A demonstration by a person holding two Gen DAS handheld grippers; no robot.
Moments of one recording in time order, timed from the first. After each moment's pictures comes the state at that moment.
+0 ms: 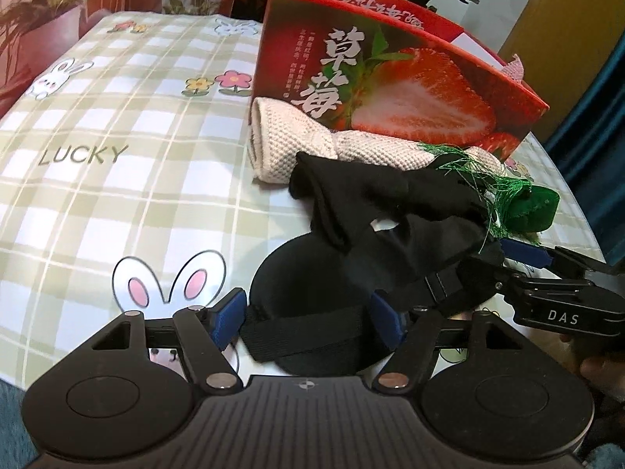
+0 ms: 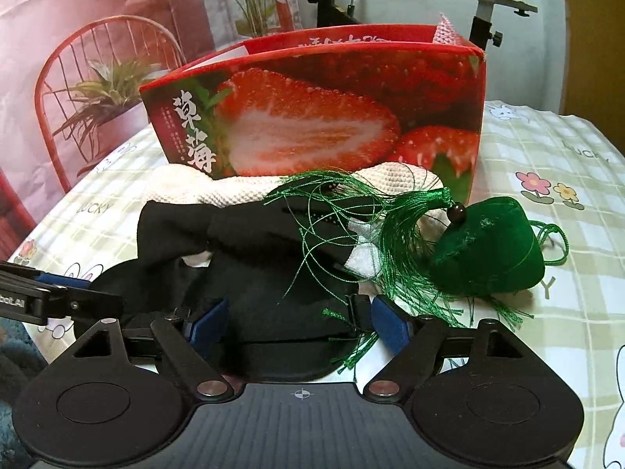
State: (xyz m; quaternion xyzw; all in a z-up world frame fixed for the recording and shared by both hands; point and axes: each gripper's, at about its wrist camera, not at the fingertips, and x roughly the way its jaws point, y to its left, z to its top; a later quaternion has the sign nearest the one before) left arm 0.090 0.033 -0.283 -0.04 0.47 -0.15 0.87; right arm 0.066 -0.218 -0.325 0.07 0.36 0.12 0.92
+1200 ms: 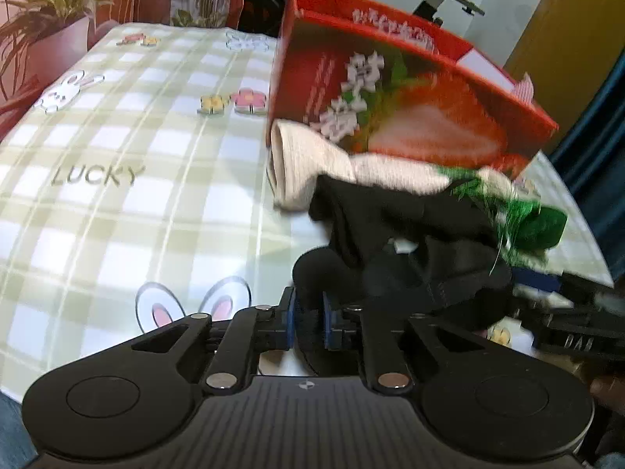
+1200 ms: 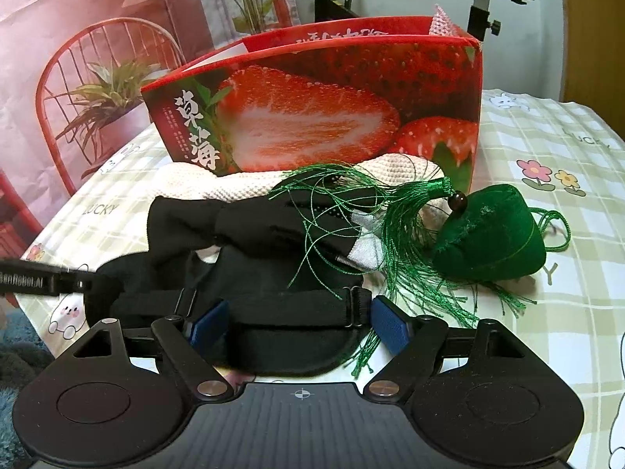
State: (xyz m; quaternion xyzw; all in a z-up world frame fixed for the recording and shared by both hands) left arm 0.105 0.045 -0.273 -0.04 0.45 -0.15 0.88; right arm 0.063 -0.220 -0.323 0.09 0.37 0.13 0.92
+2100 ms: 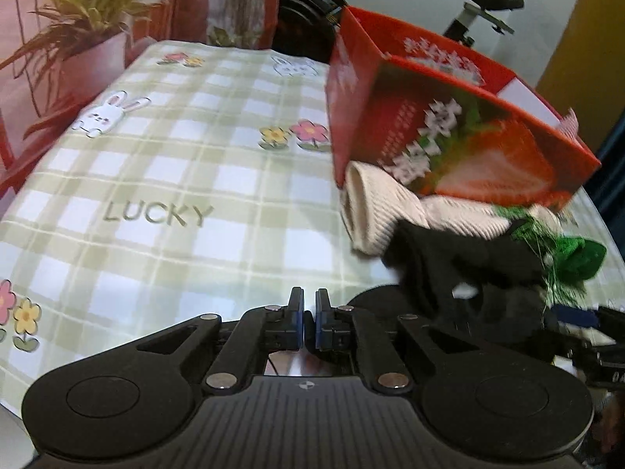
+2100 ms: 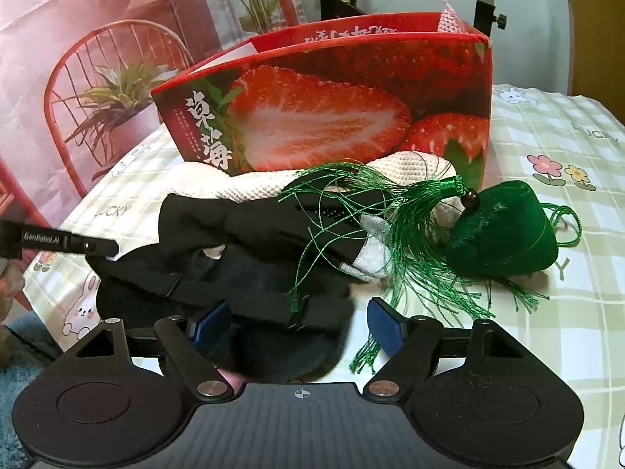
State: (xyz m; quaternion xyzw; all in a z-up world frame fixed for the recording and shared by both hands) left arm 0.132 0.083 -0.269 -0.03 0.43 -0.11 0.90; right arm 0.063 -0.219 -0.323 0.10 0.37 0.15 0.91
